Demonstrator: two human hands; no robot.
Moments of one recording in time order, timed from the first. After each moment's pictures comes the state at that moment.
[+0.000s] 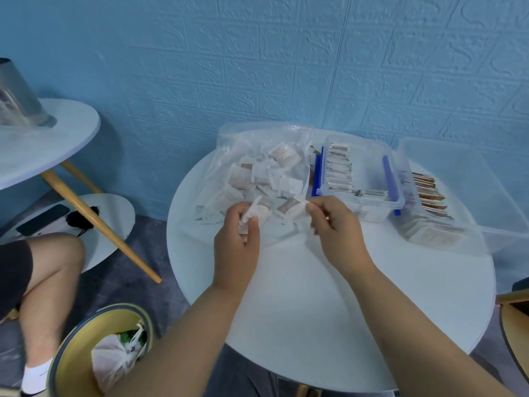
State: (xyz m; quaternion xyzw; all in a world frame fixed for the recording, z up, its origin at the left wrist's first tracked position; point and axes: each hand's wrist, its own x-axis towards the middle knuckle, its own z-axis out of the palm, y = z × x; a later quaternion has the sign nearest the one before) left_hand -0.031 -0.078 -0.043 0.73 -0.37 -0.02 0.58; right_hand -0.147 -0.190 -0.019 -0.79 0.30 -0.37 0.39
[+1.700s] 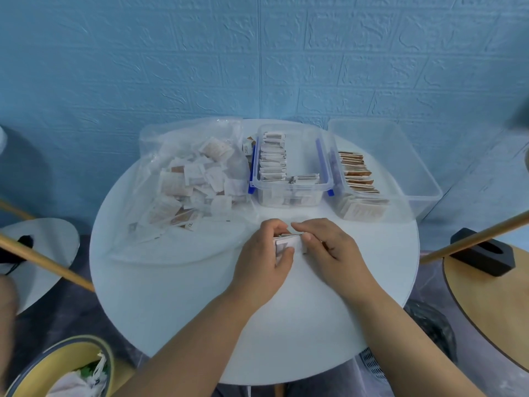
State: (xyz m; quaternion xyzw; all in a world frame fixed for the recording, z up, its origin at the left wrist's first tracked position) left_hand -0.119 -0.131 -0.057 0.68 -0.56 -0.16 0.44; right_hand -0.249 -0.206 -0.056 -0.82 0.28 -0.38 0.34
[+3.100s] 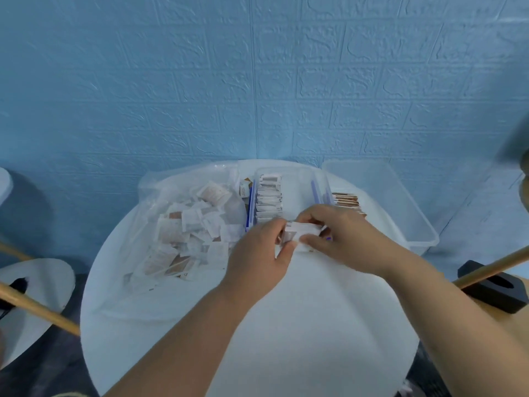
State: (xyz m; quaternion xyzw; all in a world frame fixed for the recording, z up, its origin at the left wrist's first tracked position) left_hand -0.095 -0.180 0.006 0.69 -0.62 -0.02 0.37; right_hand -0.242 -0.262 0.052 -0.92 0.26 -0.19 0.23
